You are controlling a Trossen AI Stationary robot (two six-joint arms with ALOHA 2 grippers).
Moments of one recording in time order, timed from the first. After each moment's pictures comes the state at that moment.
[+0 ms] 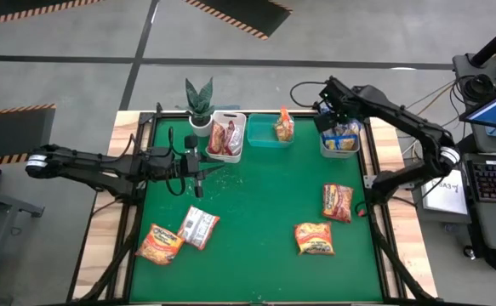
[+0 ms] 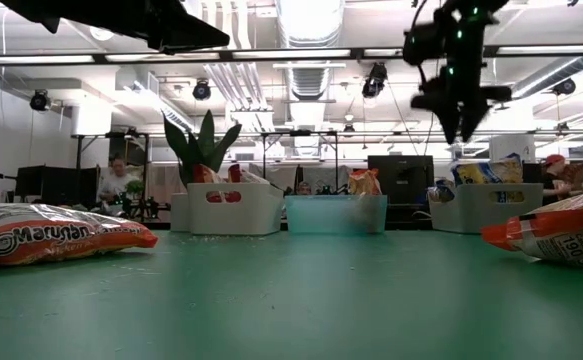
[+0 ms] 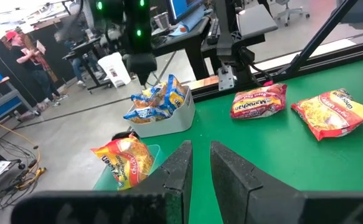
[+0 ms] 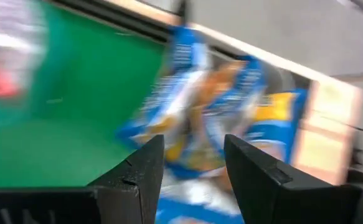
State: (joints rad) left arm -0.01 0.96 0.60 0.21 -0.23 0.32; right arm -0.77 1.38 1.26 -1.14 0.32 0.40
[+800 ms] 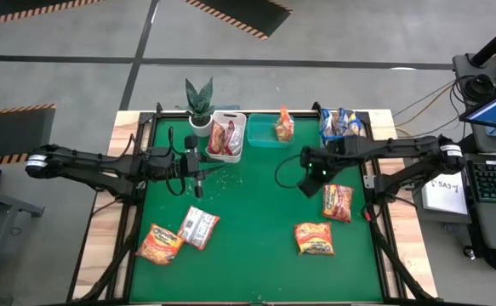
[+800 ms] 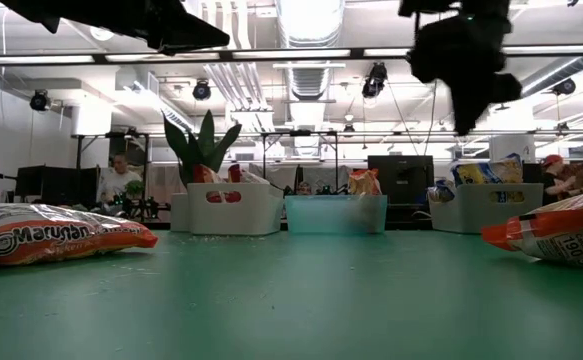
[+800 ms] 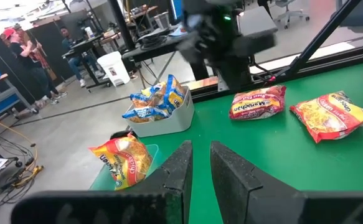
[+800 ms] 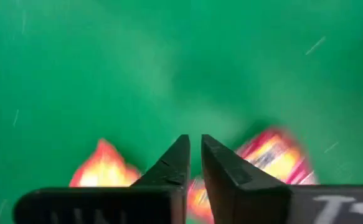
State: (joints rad) left arm -0.01 0.96 0.61 0.21 -0.23 0.30; right arm -0.10 1.33 1.10 -1.09 -0.05 0.76
